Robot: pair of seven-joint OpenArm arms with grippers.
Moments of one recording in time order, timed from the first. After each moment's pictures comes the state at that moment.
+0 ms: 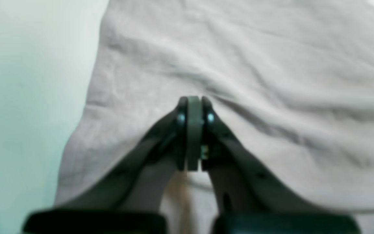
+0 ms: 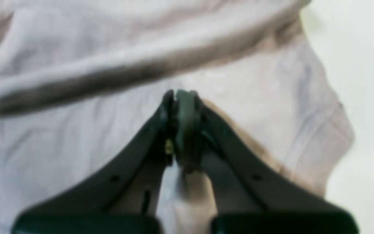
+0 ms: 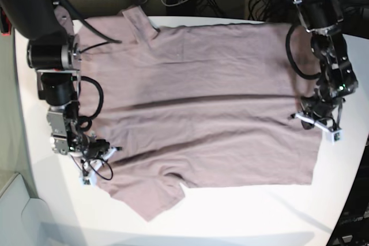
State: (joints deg) left arm -8.1 -13.1 -23.0 75.0 -19.7 -14.1 40.7; right arm 37.9 11.3 0.4 29.4 6.6 17.4 -23.6
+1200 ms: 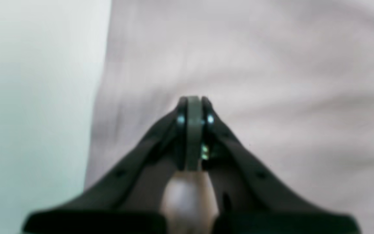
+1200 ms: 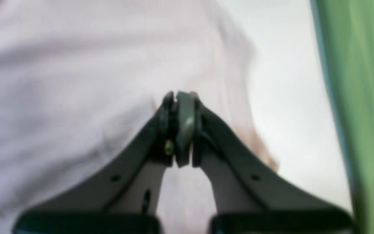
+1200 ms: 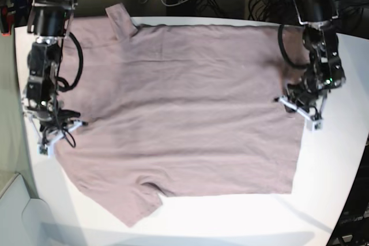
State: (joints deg) left arm -3.9 -13.0 -16.5 73.6 -20.2 -14.5 40.8; right arm 9.3 12.9 12.2 79.5 6.7 4.0 -42.7
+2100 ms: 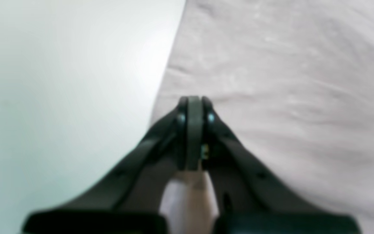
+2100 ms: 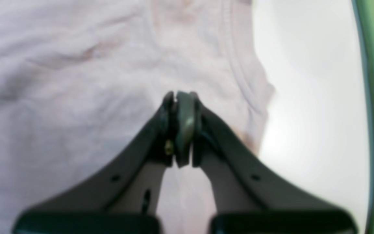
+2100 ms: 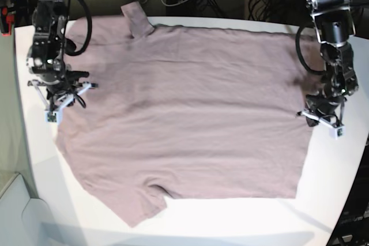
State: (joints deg) left arm -13.3 -21.2 -16.2 50.8 -21.8 -16.4 23.7; right arm -7.1 11.0 12.0 97.7 7.4 4.0 -48.0
